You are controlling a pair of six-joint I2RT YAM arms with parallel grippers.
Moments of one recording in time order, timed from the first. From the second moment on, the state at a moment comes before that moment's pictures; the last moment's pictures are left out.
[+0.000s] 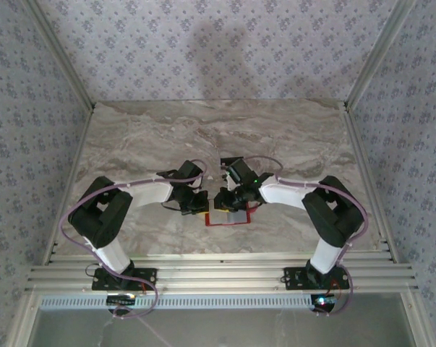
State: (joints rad) left arm -0.67 1.70 0.89 -0.40 0.40 -0.73; right arm 0.74 1.73 0.94 -0.26 -0.47 0.77
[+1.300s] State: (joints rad) left arm -0.68 1.70 0.89 -0.41 0.39 -0.73; right arm 0.76 1.78 1.03 -0.45 -0.37 0.69
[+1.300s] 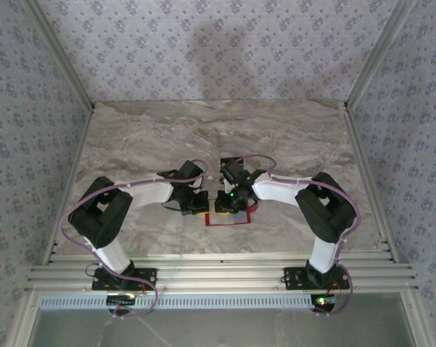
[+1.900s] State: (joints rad) left arm -0.68 1.70 0.89 -0.41 0.39 -0.73; right arm 0.76 1.71 1.08 -0.70 -0.18 0.60
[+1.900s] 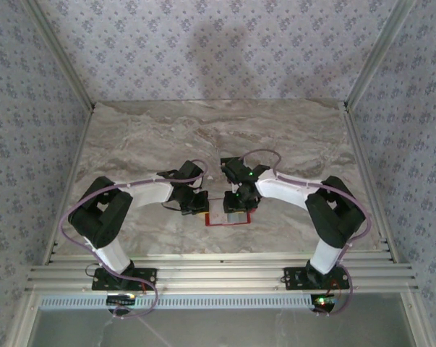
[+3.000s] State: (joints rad) left arm -0.71 1.69 0.98 -0.49 0.37 -0.72; right arm 0.70 1.59 1.04 -0.74 -0.13 0.56
